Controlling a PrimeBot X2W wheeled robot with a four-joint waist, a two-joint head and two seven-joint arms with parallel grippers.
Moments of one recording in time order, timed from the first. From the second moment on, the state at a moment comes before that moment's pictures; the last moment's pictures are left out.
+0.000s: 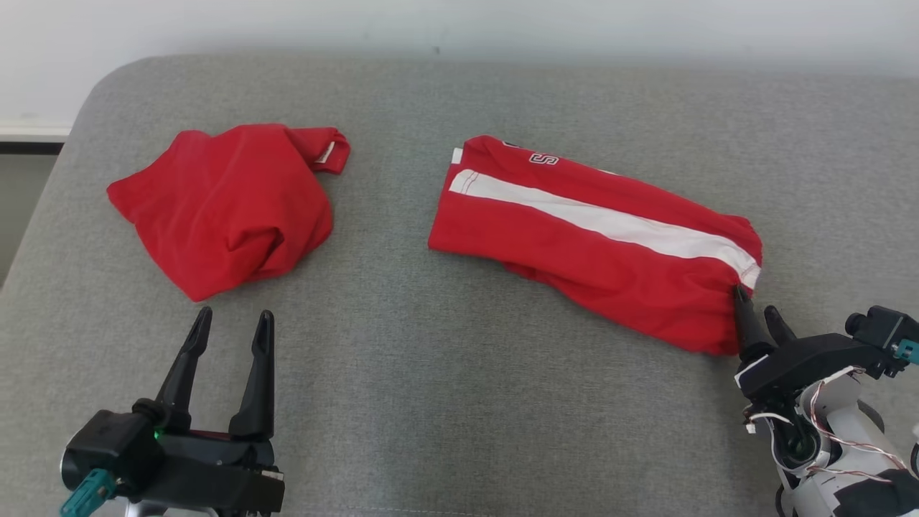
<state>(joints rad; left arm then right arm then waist) -0.10 0.29 -0.25 -0.01 -0.54 0.04 -0.25 -0.47 -0.21 0.21 0.65 0.92 0.03 -0.03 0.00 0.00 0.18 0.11</state>
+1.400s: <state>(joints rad) -0.12 0.23 -0.18 0.04 -0.48 -0.04 -0.25 -0.79 -0.13 0.17 1.05 1.02 0.02 0.11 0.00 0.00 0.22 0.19</state>
